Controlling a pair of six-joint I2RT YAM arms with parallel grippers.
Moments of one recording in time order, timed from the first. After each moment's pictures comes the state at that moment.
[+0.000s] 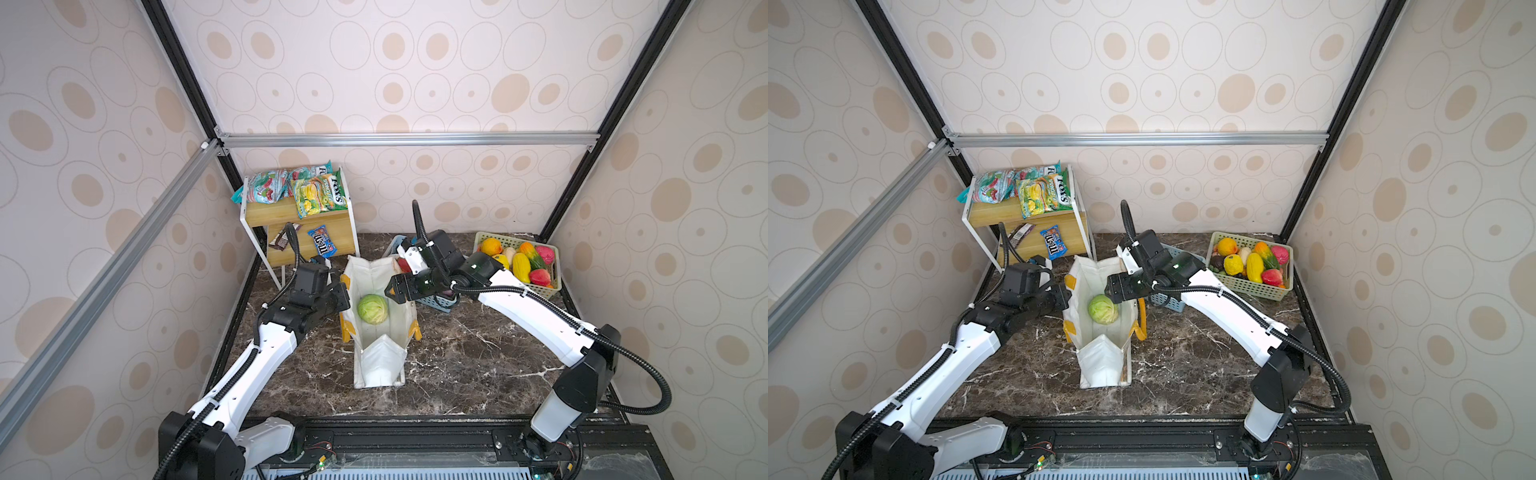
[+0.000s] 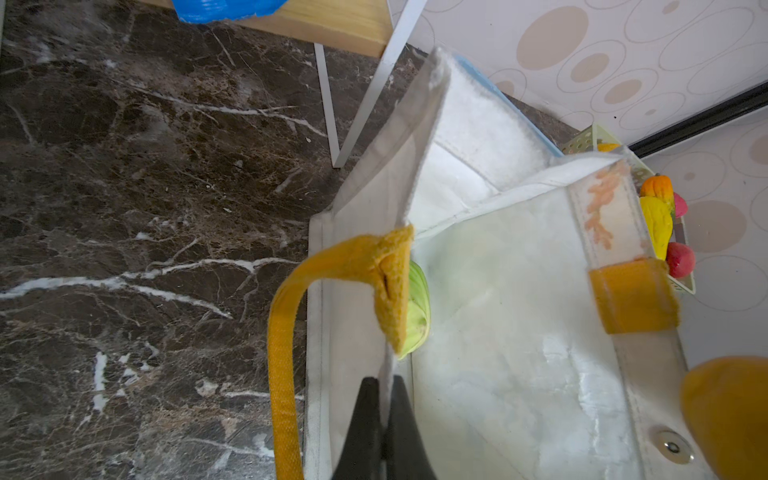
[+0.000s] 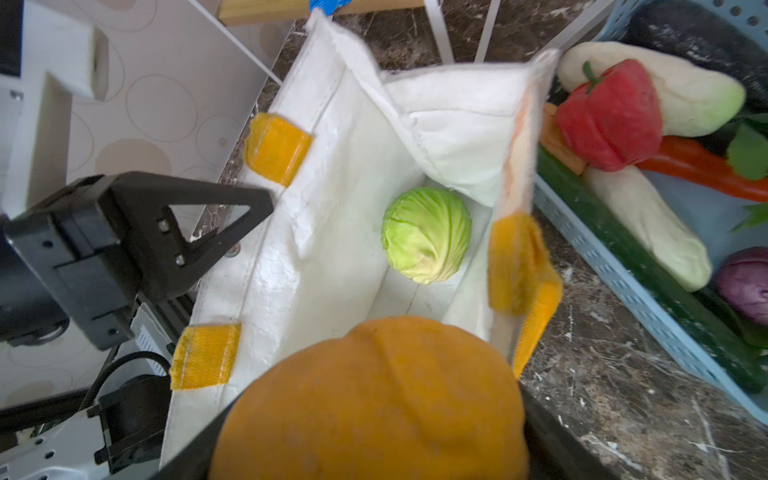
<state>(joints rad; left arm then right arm) -0.30 1.15 0.98 -0.53 0.06 -0.54 0.77 1.69 1.71 -0.85 -0.19 0.40</state>
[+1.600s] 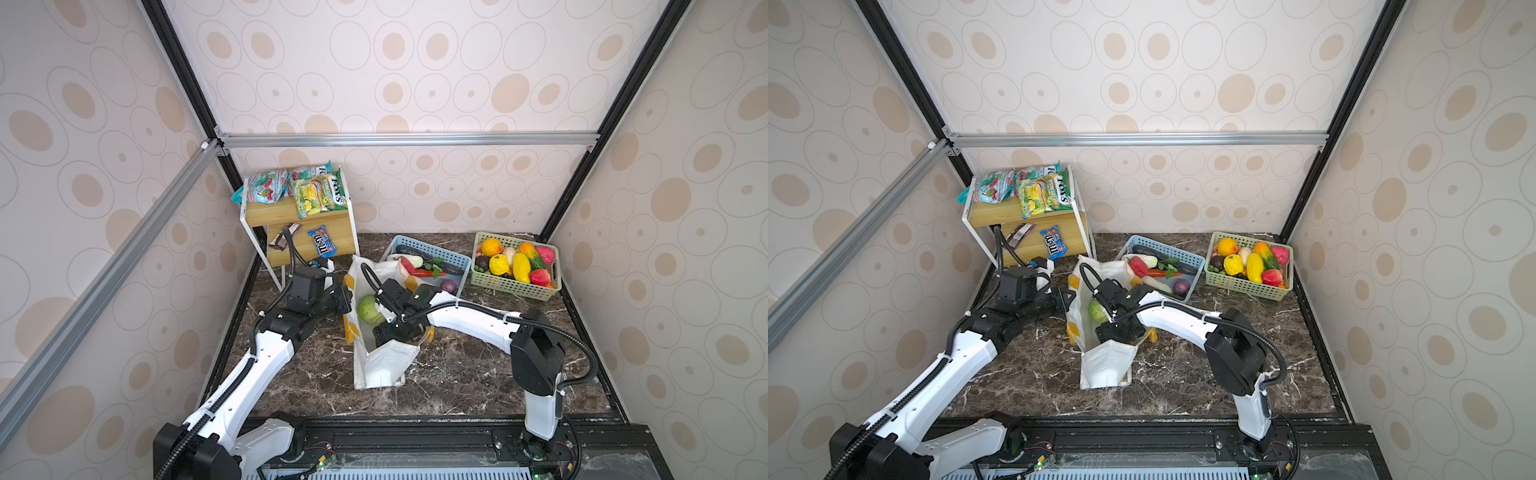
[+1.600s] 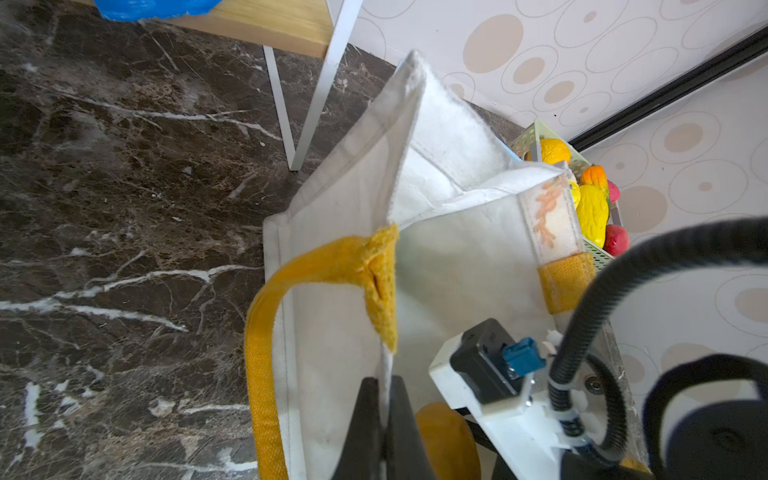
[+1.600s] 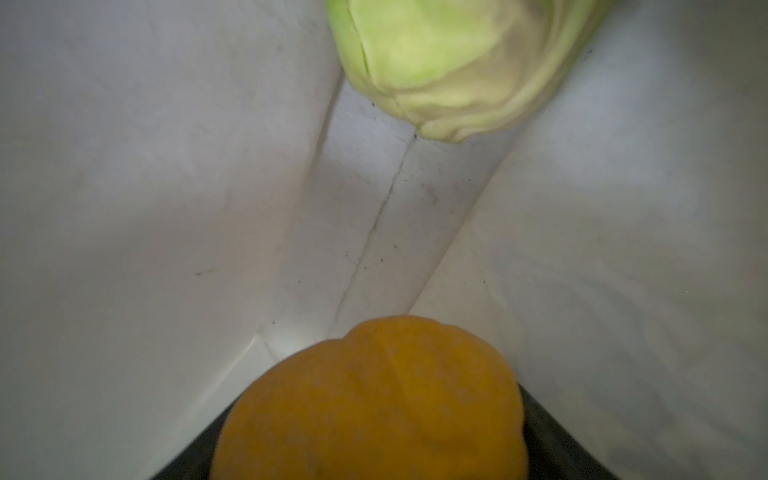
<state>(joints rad) -0.31 1.10 0.92 -0.45 0.16 -0.53 0.93 1.95 1.58 -0.89 -0.13 0.42</state>
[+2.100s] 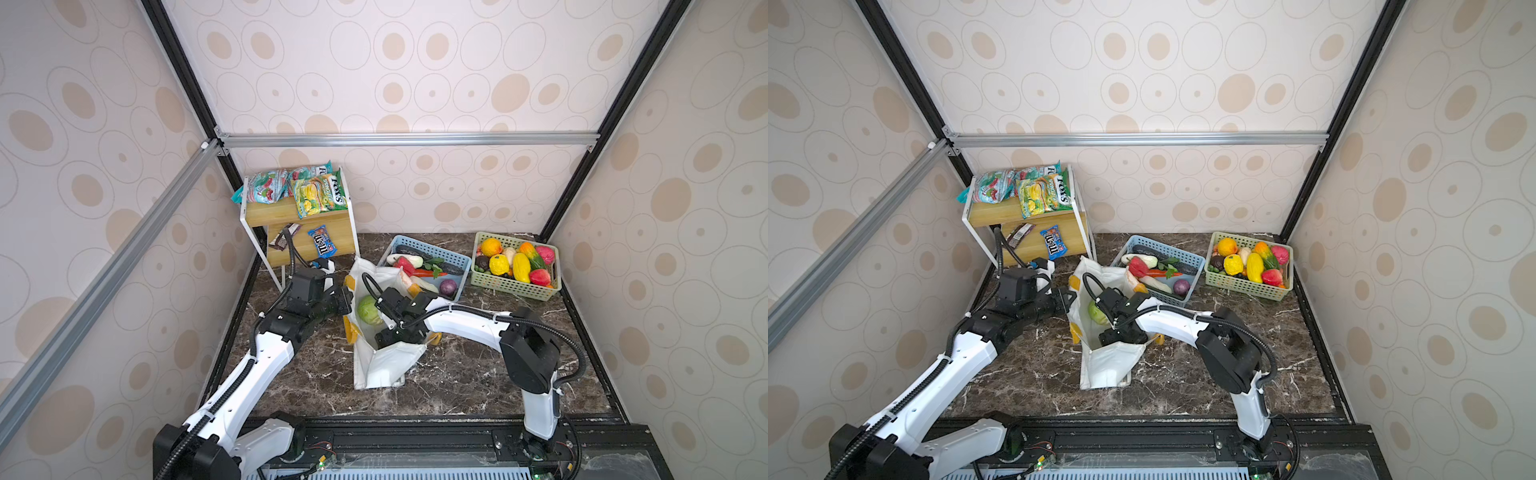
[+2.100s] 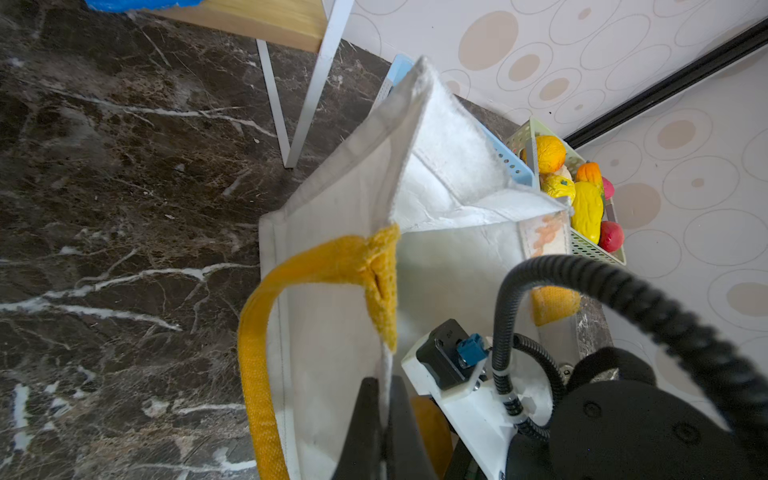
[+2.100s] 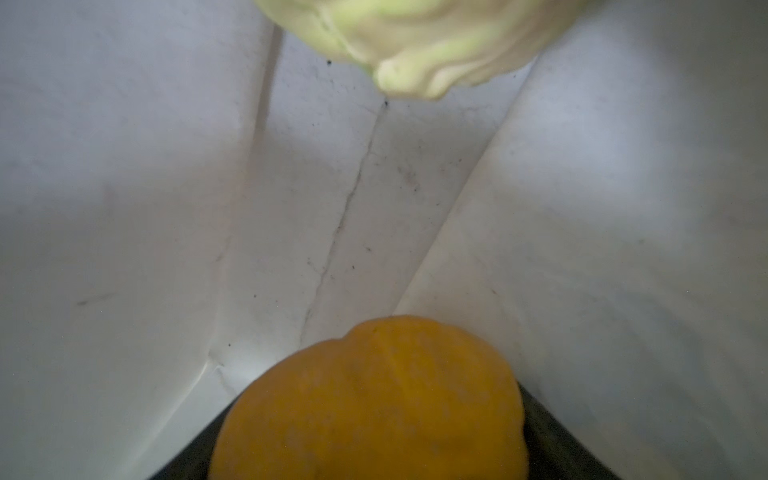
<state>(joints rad) -0.31 1.09 0.91 -0.44 0.17 -0.53 0.93 1.98 1.50 -0.81 -0.12 0.45</state>
